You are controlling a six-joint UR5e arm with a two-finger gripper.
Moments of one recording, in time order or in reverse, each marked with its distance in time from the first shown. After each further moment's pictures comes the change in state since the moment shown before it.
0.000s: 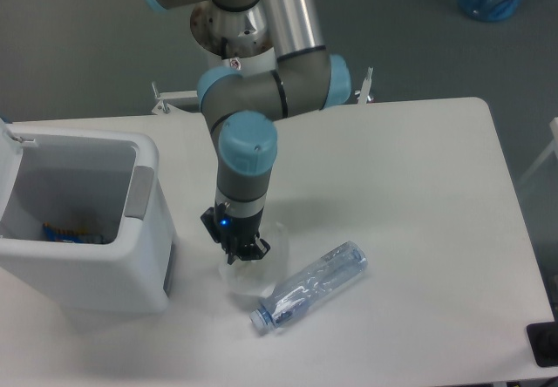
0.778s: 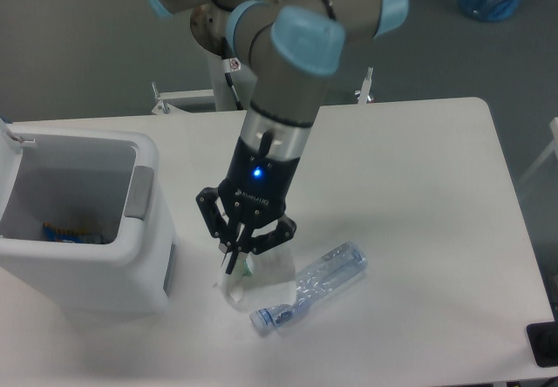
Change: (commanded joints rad) arm 0.081 0.032 0.365 0.002 -0.308 -0.460
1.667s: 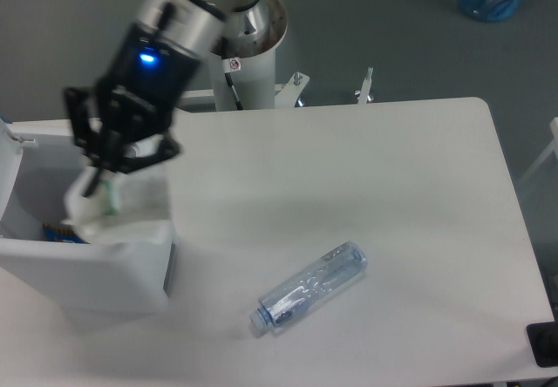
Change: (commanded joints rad) arm -0.244 0.169 -0.092 0.005 -0.121 -0.072
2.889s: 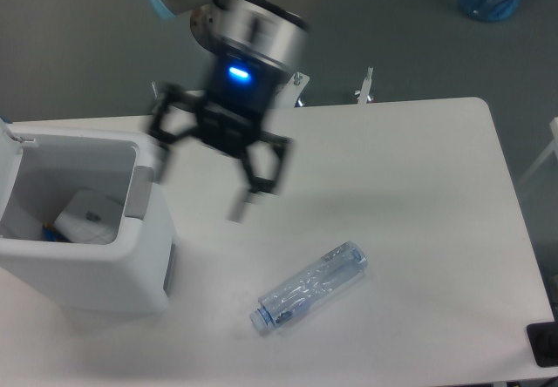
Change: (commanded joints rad) arm 0.405 -0.142 0.017 0.008 -0.002 0.299
